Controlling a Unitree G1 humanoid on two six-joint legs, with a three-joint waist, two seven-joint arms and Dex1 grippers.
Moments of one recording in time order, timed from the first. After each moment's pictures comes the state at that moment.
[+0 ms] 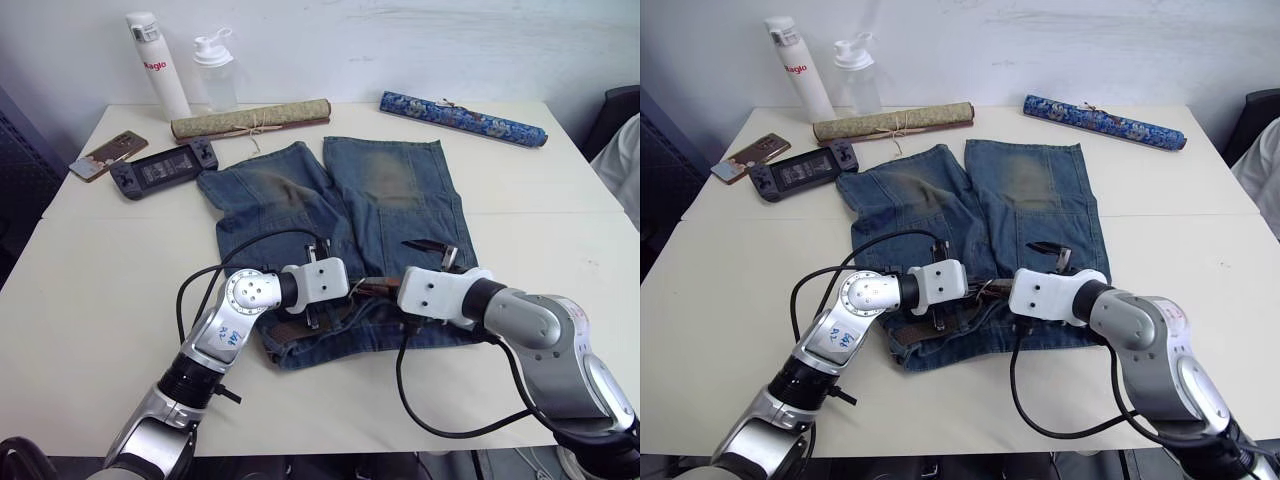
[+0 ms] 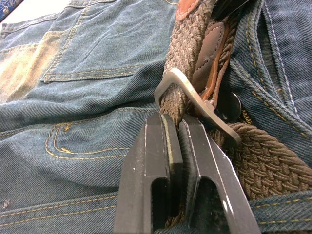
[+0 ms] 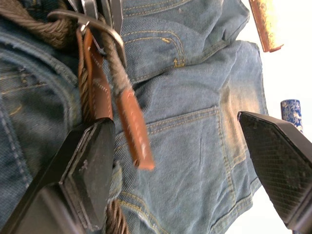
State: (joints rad) left arm -0.50 0.34 -0.35 -0.08 0.19 0.19 -0.78; right arm -0.25 -0.71 0.20 -0.66 -0.42 0.48 0.83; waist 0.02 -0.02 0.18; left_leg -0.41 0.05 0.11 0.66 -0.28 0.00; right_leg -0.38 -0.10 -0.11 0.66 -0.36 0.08
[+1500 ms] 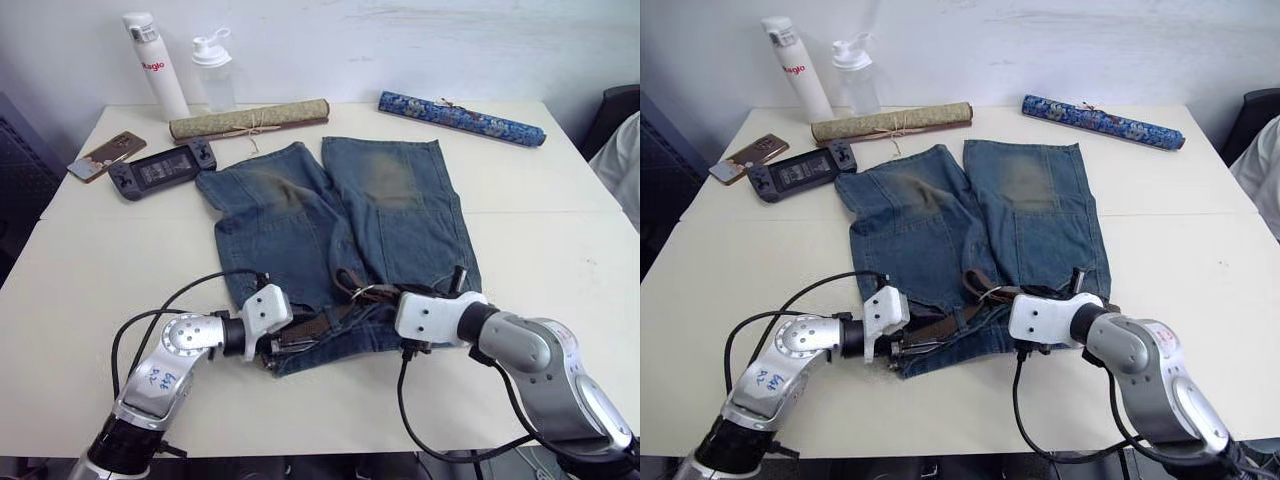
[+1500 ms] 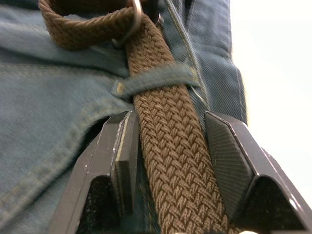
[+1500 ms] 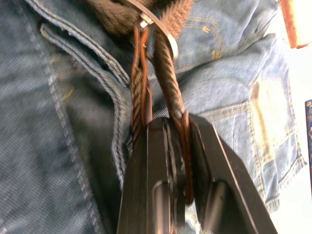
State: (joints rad) left arm -0.14 0.59 -0.21 -0.34 -0.17 0.39 -0.88; right arm -0.09 -0.74 0.18 -0.67 -0.42 0.38 0.78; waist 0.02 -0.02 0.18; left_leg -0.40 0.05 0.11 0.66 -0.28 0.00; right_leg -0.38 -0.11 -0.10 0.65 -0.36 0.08
